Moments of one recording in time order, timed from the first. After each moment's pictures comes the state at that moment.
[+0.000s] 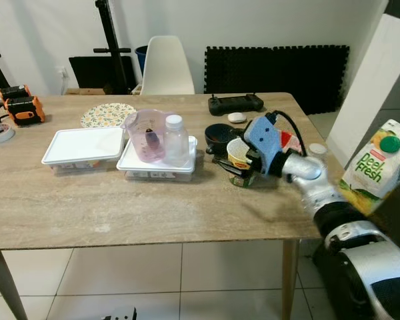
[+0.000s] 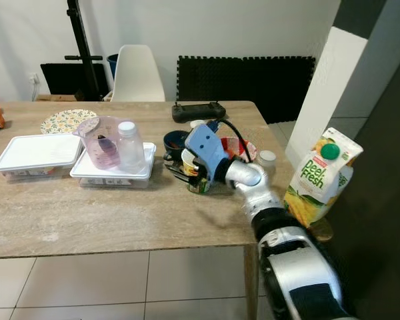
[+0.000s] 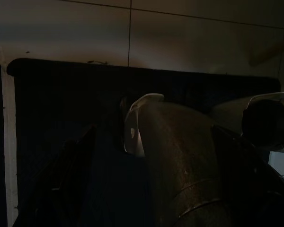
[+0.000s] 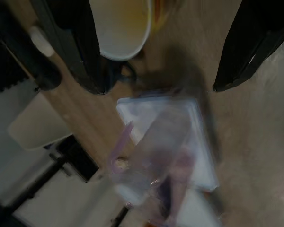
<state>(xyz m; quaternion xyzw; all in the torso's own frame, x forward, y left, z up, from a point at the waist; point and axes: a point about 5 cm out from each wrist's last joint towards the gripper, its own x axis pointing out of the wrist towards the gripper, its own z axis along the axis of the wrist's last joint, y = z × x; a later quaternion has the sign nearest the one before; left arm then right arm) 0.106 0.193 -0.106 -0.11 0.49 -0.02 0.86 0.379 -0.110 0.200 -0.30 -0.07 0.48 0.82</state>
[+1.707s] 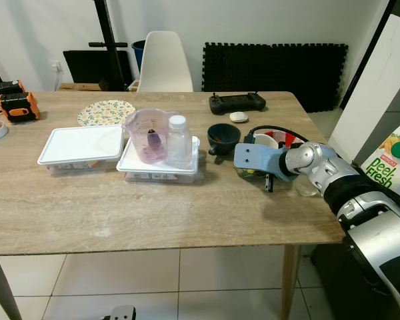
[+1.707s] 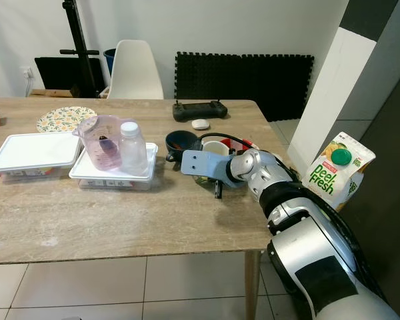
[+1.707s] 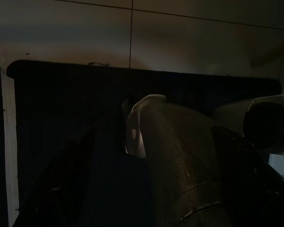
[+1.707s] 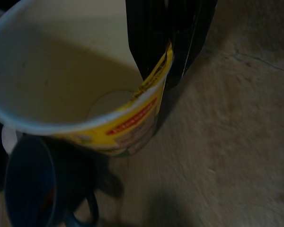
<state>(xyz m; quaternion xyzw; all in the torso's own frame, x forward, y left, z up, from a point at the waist) 0.107 0.193 -0.106 -0.11 0.49 -0.02 0.86 0.395 -0.127 0.181 -0.52 0.16 0.43 0.72</state>
